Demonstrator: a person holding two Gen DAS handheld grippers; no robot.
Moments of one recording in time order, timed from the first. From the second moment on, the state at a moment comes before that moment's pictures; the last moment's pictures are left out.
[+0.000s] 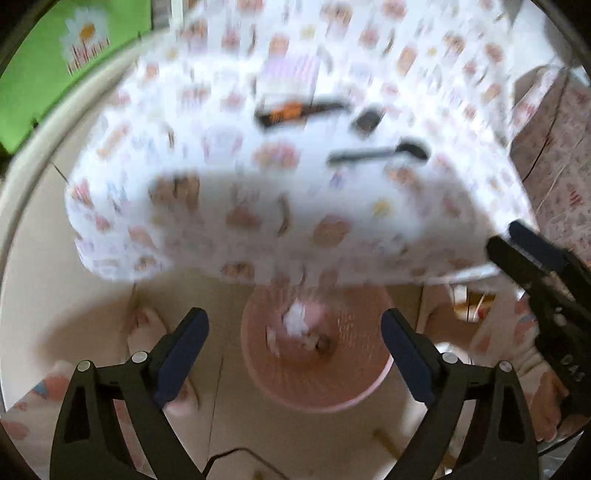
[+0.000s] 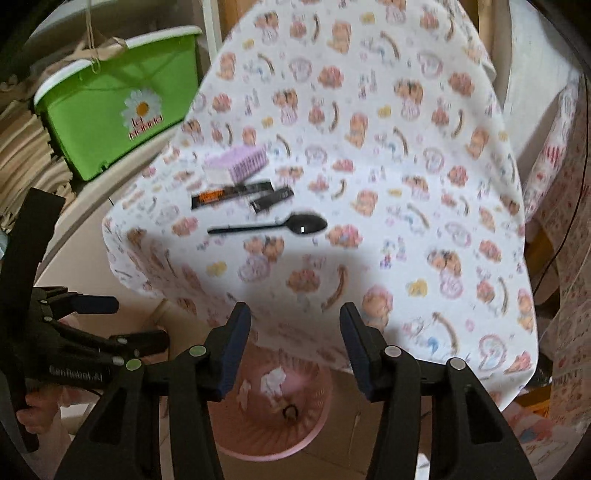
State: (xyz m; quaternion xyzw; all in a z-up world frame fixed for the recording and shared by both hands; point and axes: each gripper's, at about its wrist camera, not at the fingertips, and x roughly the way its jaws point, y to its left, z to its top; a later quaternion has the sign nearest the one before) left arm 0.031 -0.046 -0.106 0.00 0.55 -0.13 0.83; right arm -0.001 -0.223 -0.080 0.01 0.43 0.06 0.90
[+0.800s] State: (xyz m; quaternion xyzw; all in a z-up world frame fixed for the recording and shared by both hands) left arm 0.045 -0.039 0.007 0.02 0.21 -0.01 0.98; right arm 0.024 -0.264 -0.033 0.01 0.33 -0.02 0.94
